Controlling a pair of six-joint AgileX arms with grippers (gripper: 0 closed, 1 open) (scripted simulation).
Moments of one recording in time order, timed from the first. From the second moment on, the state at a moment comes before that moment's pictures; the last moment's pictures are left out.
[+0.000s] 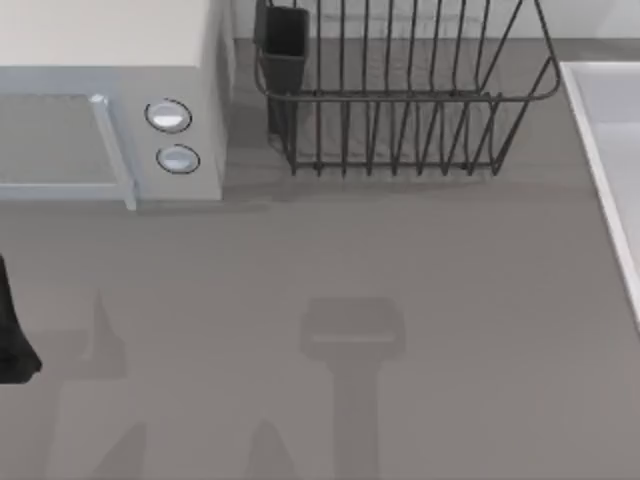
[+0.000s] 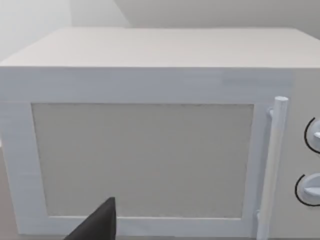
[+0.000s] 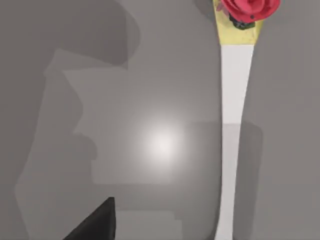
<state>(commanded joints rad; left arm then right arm) 0.00 0.00 0.00 0.00 0.00 0.00 -0.62 1.50 0.90 -0.97 -0.01 -0.59</state>
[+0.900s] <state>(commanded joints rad) 0.00 0.00 0.00 0.00 0.00 0.00 -0.62 1.69 0.71 -0.59 -0.01 -0.58</state>
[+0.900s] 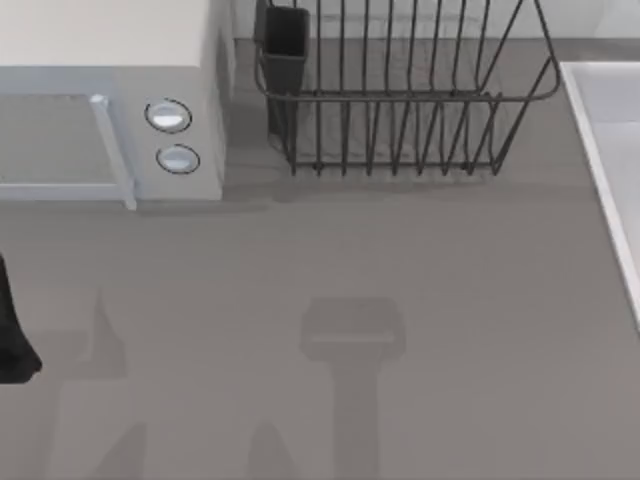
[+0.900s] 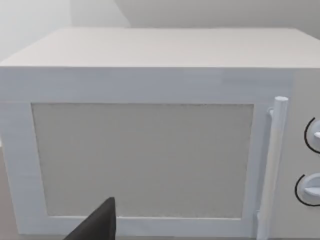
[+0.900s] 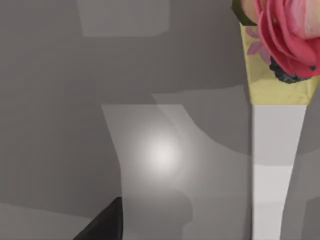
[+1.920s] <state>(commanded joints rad) 0.00 0.00 0.00 0.00 0.00 0.00 -0.62 1.69 0.71 -0.59 -0.01 -0.58</state>
